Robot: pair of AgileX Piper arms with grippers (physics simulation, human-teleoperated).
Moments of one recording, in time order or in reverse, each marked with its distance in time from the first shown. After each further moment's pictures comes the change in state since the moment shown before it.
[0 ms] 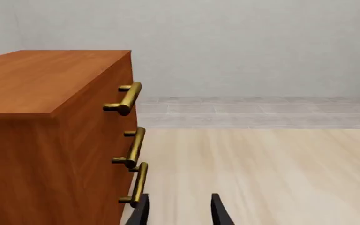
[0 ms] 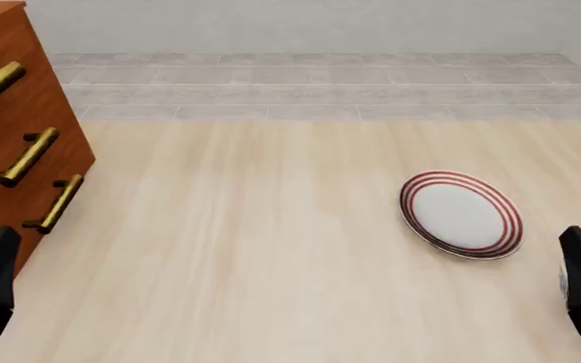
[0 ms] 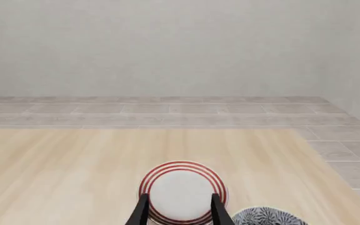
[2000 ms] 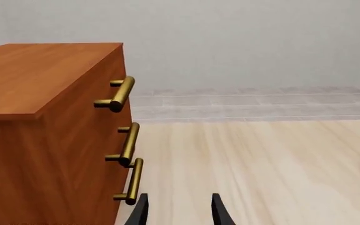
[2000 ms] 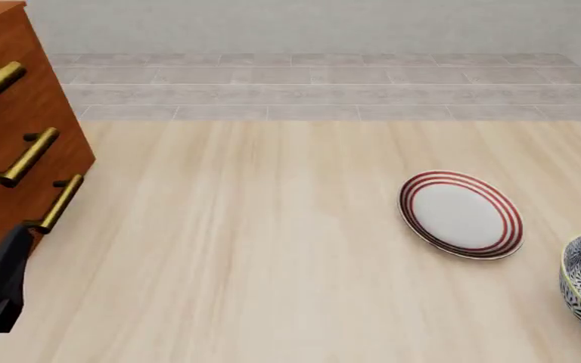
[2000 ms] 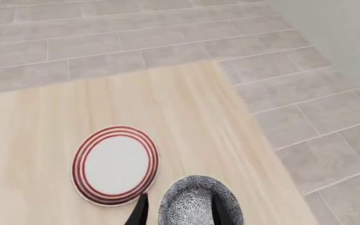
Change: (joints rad) left arm -0.025 0.066 0.000 -0.029 0.005; right arm -0.365 0.584 -0.735 0.647 -0.098
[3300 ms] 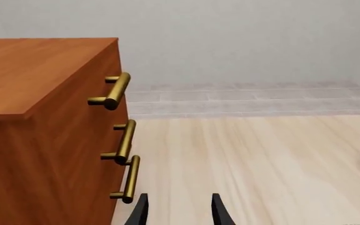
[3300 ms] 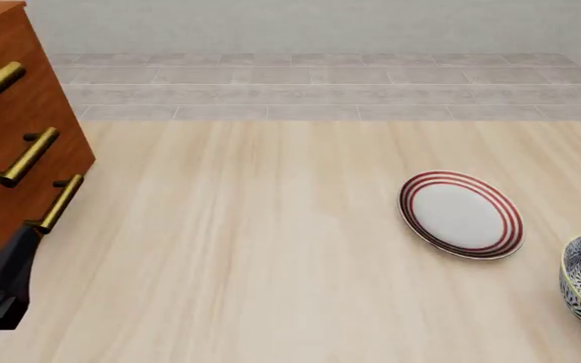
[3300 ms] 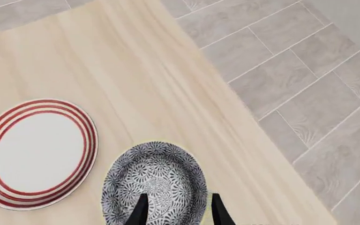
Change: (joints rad) left arm -0.014 0.053 0.001 -0.030 -0.003; right arm -0.327 0.172 0.145 -0.081 -0.060
